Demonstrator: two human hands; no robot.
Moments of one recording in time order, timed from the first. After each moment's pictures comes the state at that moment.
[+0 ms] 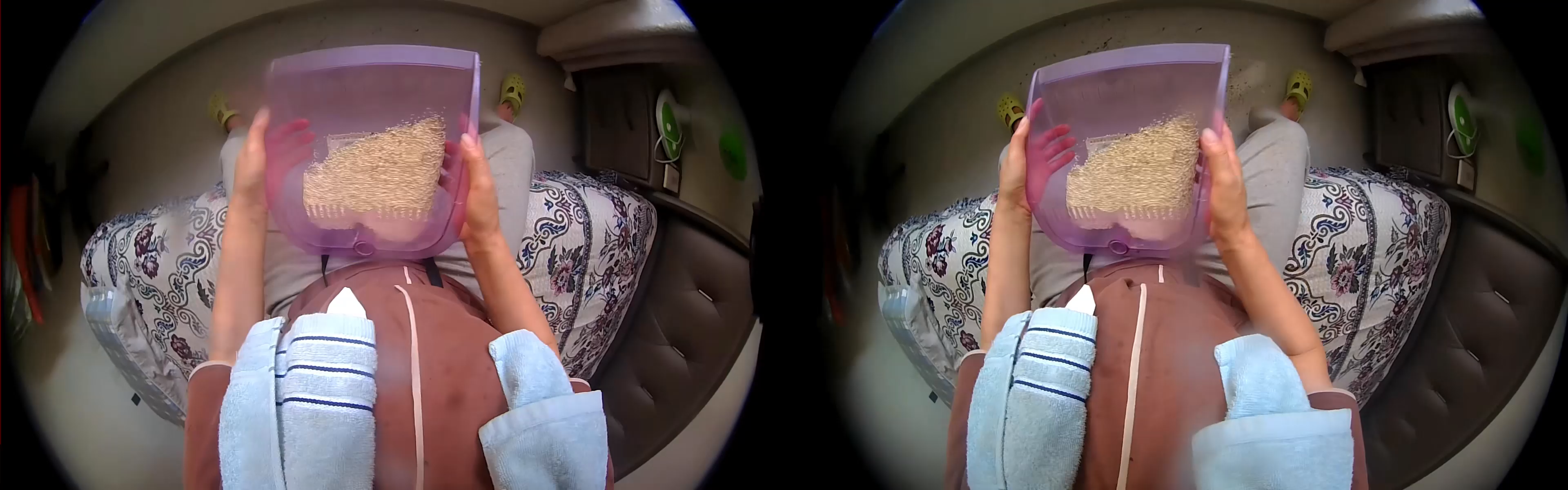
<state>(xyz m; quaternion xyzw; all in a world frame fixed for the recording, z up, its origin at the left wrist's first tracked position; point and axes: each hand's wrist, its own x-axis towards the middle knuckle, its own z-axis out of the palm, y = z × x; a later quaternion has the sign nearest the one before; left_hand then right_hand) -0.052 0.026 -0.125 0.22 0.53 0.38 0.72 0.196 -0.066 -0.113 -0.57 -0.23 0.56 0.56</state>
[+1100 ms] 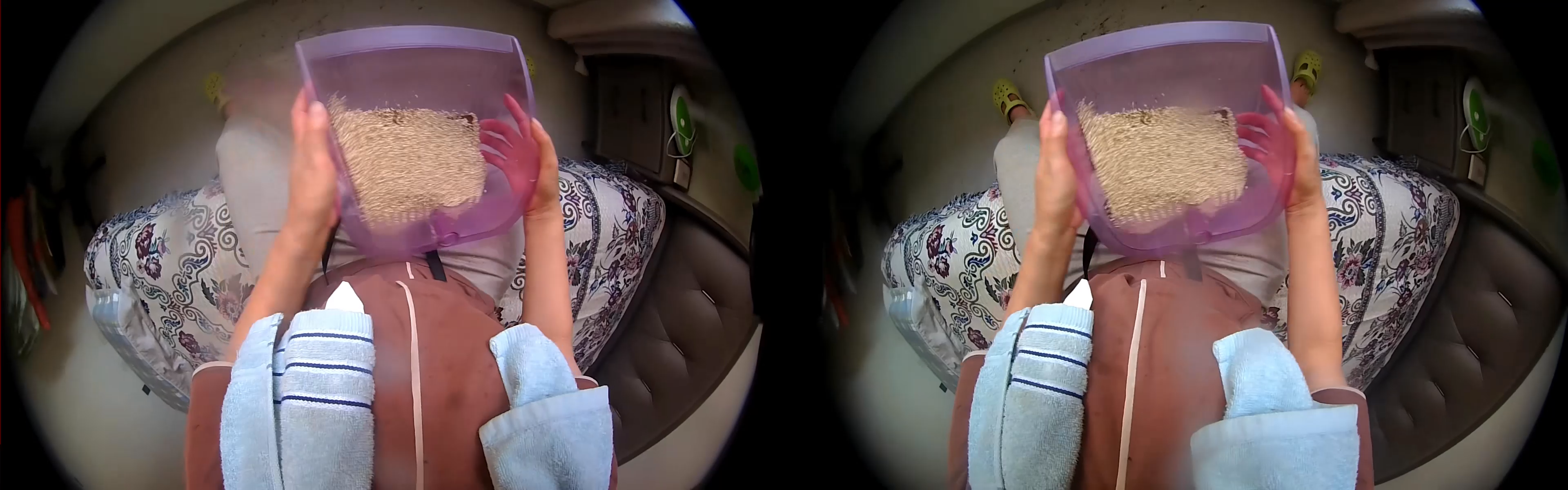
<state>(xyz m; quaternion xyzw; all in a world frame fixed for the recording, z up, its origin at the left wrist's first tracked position) 0.018 0.005 -0.109 0.34 0.51 0.46 0.64 0.289 -0.049 -0.128 -0.49 -0.14 0.68 0.52</state>
